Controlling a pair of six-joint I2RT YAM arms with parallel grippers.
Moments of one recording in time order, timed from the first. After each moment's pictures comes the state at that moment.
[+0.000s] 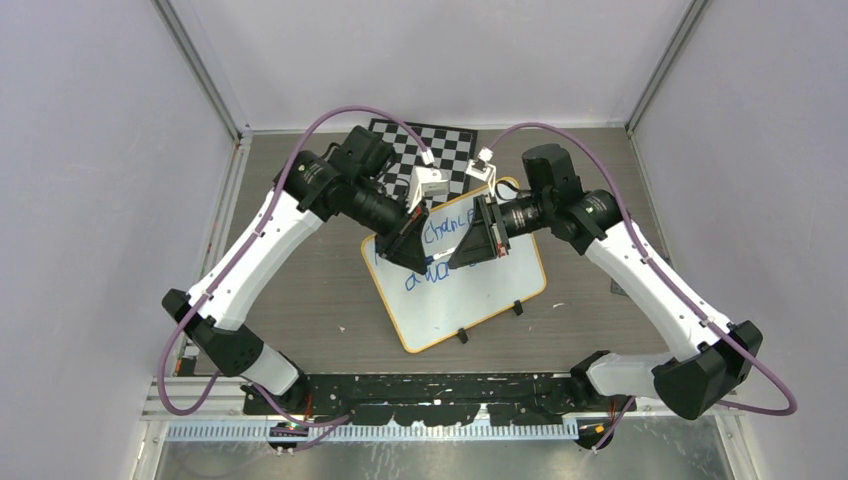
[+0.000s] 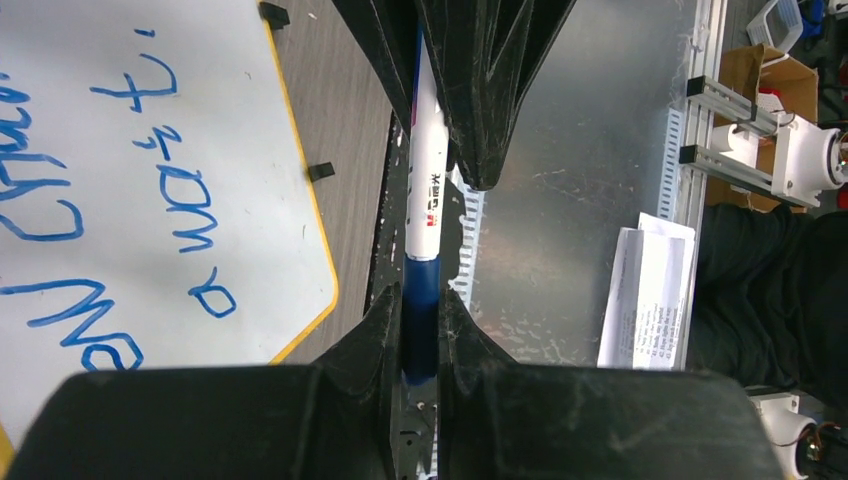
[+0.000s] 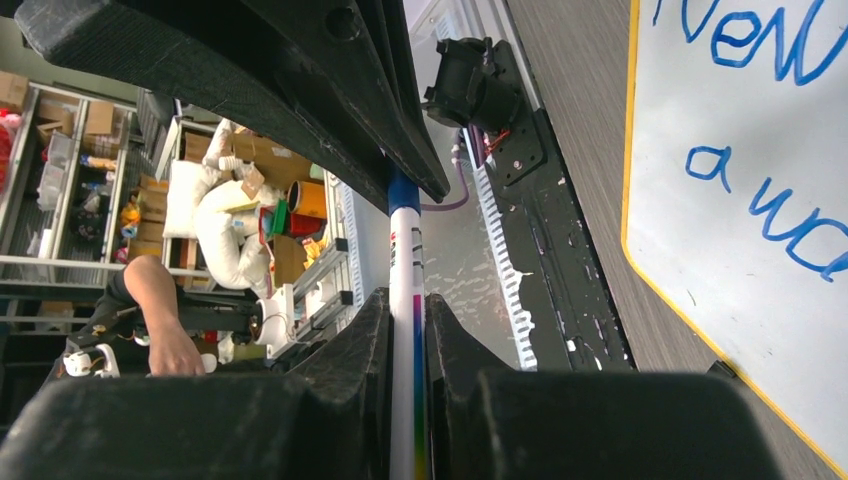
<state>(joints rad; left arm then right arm) -0.70 1.53 1.84 -1.31 0.83 0.26 0.54 1.26 1.31 -0.68 -1.09 0.40</state>
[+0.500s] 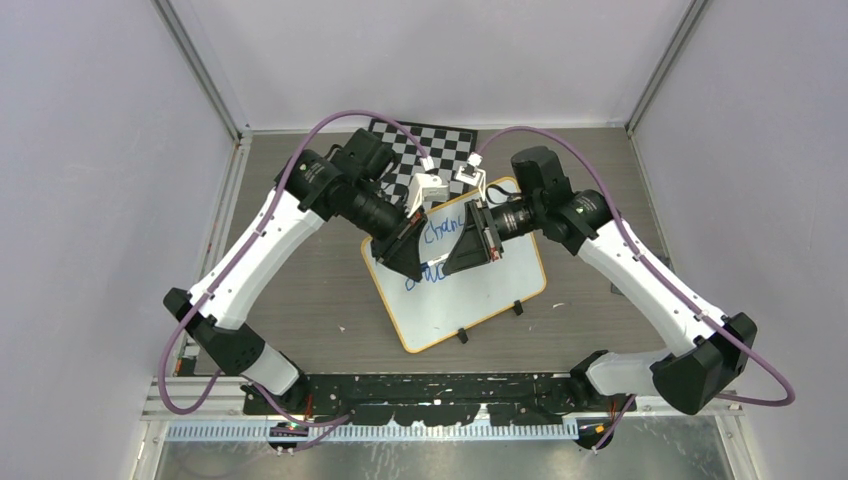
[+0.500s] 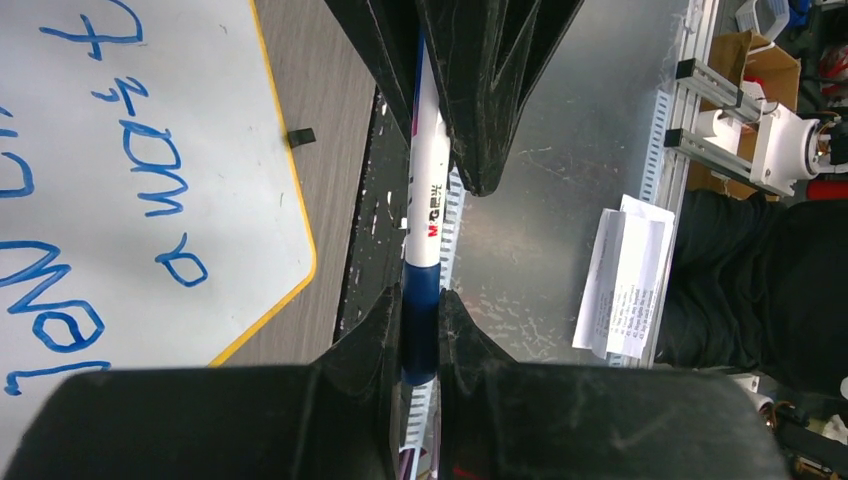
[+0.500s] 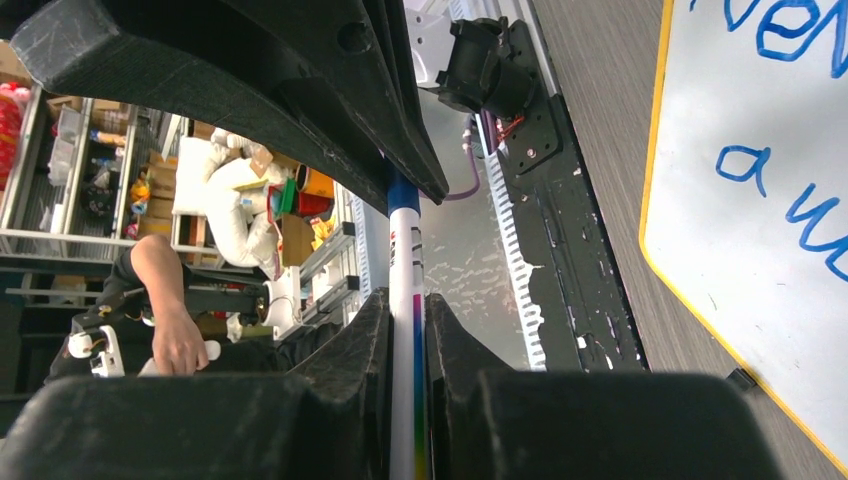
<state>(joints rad) -0.71 1.54 1.85 -1.39 0.81 0.25 0.59 1.29 1.31 -0.67 -1.10 0.40</state>
